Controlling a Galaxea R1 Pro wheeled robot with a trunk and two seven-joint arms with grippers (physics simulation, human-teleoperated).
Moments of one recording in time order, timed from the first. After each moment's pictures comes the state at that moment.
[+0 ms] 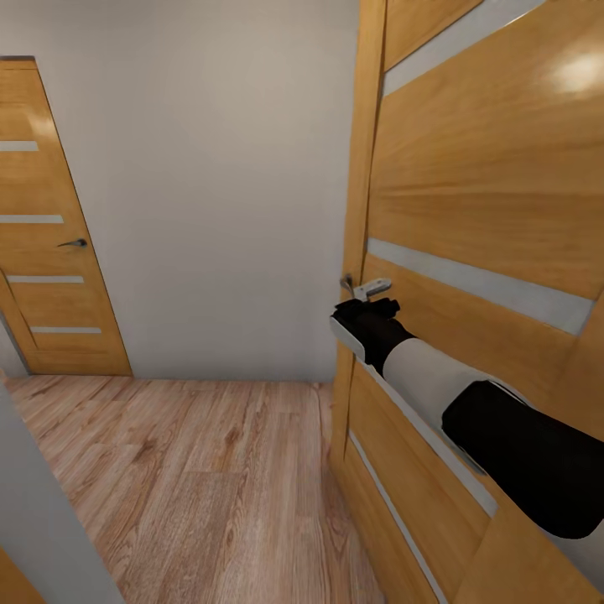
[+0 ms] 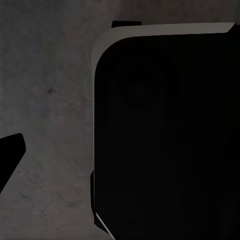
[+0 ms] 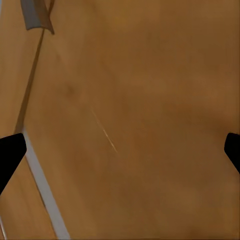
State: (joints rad) left arm 0.00 0.02 0.02 -0.08 0.01 -0.01 0.02; right arm -1.40 0.17 0.80 -0.31 -0.59 0.61 -0.77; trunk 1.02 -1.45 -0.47
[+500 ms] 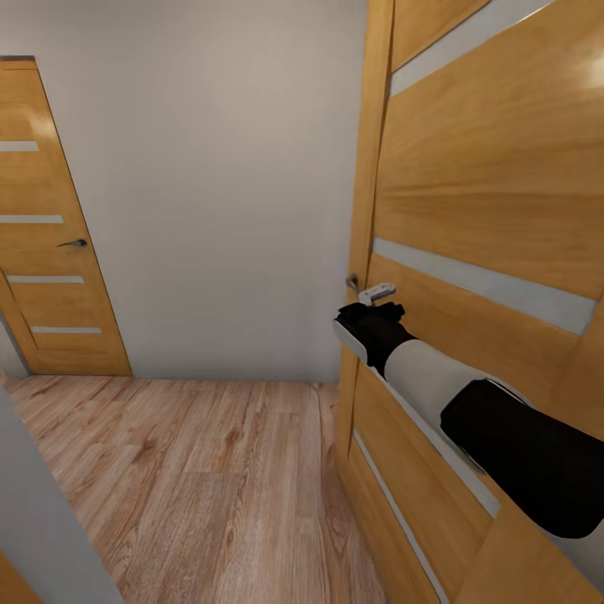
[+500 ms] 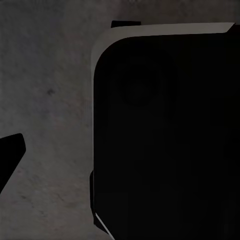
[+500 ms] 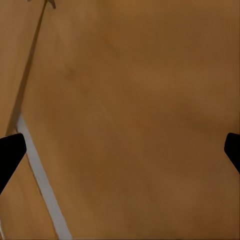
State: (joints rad) left arm 0.00 0.02 0.02 -0.08 0.01 -0.01 0.02; right arm -1.40 0.17 0.80 -0.26 -0.58 0.61 -0.77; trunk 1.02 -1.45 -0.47
